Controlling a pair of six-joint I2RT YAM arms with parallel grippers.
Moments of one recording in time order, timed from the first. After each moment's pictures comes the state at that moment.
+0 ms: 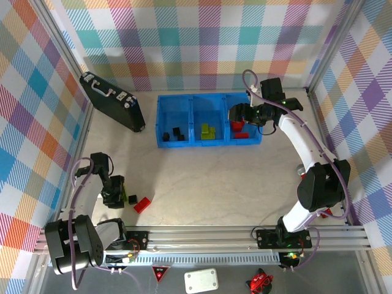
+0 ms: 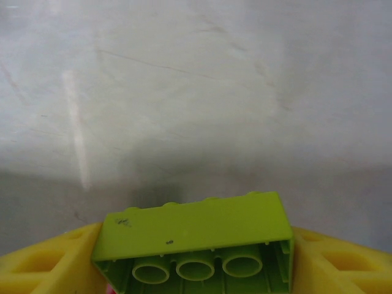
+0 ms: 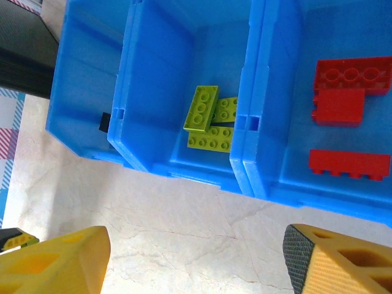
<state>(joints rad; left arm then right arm) 0.23 1.09 0.63 -0.97 0.14 -1.46 0.24 1.63 1.55 -0.83 -0.43 0.29</state>
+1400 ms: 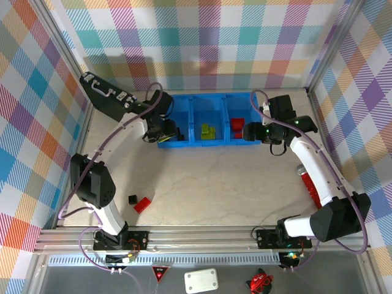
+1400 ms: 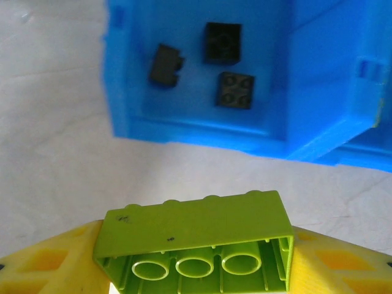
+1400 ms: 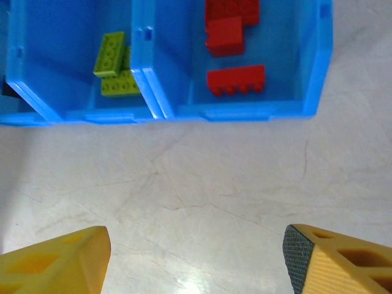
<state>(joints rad) -0.46 1.75 1.65 -1.08 -0.08 -0.65 0.26 1.34 1.33 -0.99 -0.13 0.28</state>
